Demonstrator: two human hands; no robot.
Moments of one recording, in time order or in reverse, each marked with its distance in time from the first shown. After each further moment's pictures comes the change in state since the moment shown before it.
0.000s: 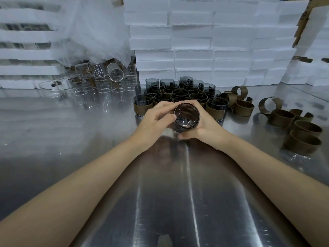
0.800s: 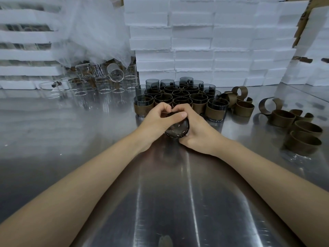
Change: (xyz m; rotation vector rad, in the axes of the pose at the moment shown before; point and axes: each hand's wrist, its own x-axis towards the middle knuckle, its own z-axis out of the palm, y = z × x) left_hand 0.011 -0.004 0.004 -0.123 0.094 -0.261; right_hand -0.001 -0.001 0.012 -0.391 -0.076 -0.200
